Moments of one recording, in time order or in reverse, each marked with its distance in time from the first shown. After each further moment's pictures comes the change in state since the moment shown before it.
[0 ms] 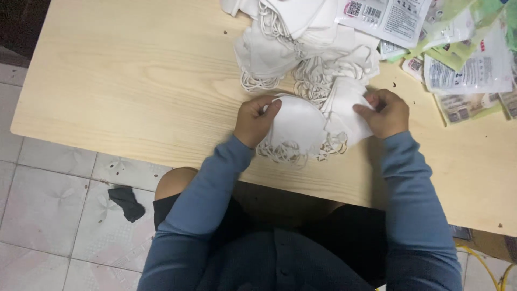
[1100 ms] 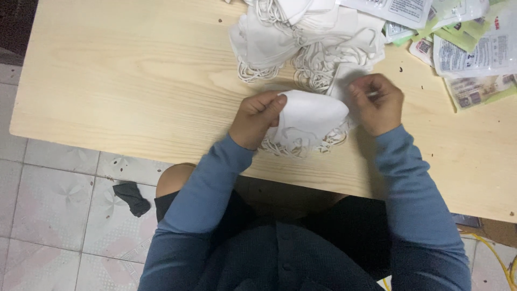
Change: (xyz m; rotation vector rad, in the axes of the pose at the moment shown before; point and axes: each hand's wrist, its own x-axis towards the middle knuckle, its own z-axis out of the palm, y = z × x) left_hand -0.017 0.027 0.008 -0.384 -0.224 -0.282; right_hand -0.022 -0.056 0.011 0.307 0.017 -0.249
